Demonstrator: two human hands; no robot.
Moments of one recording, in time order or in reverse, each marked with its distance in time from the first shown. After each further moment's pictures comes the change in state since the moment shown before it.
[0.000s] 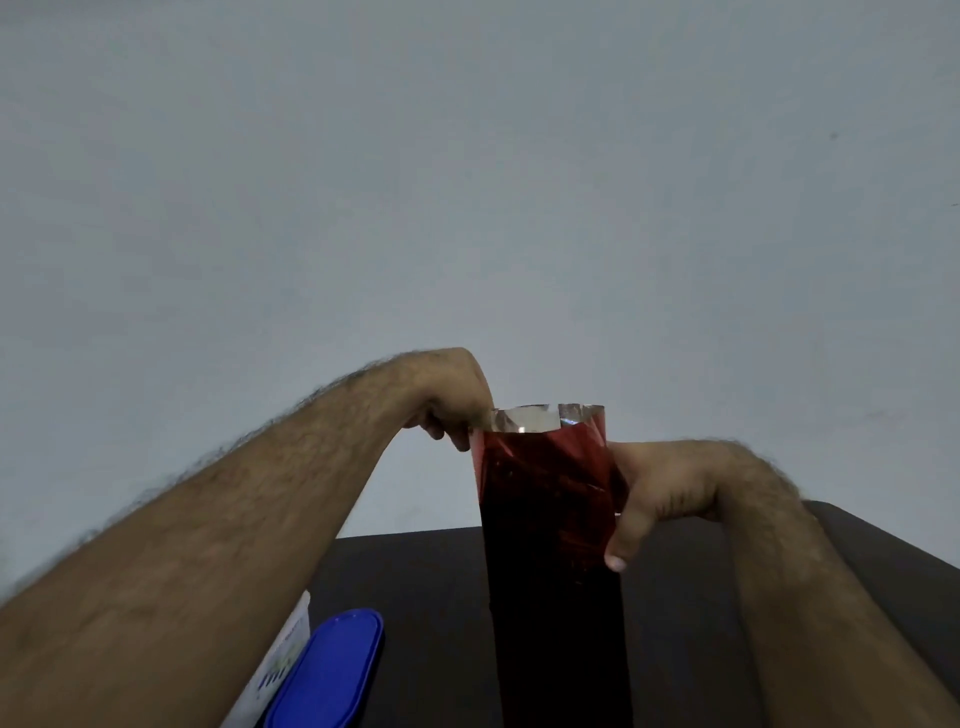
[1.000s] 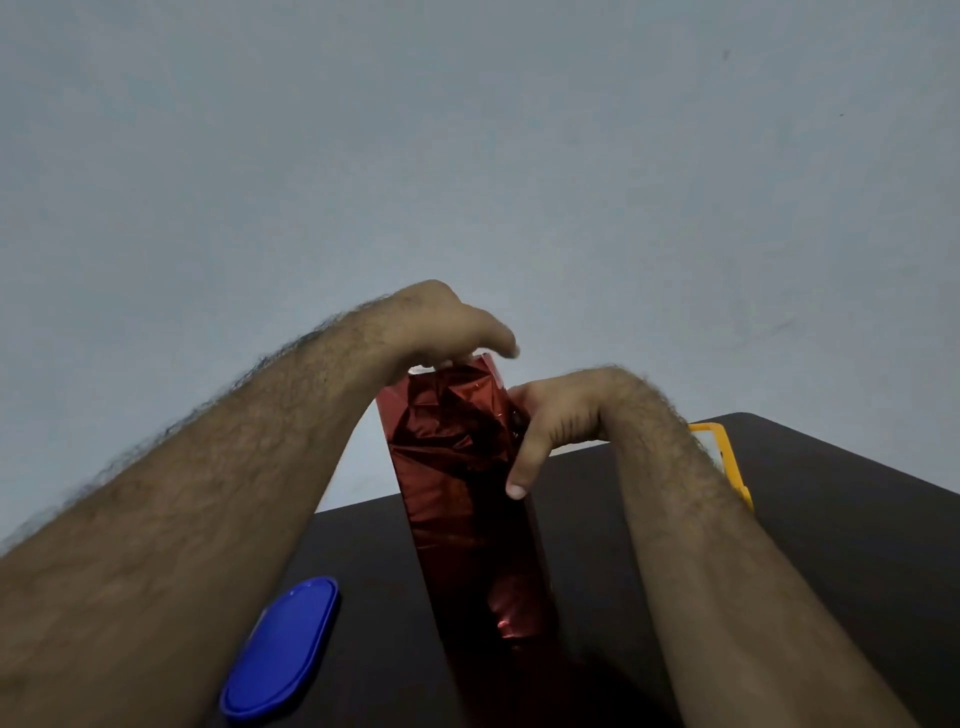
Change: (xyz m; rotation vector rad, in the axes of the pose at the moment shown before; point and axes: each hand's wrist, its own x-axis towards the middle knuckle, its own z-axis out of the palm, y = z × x) left_hand -0.034 0.085 0.035 -0.102 0.227 0.003; right_hand 0.004 0.008 0.000 -0.009 0.001 0.166
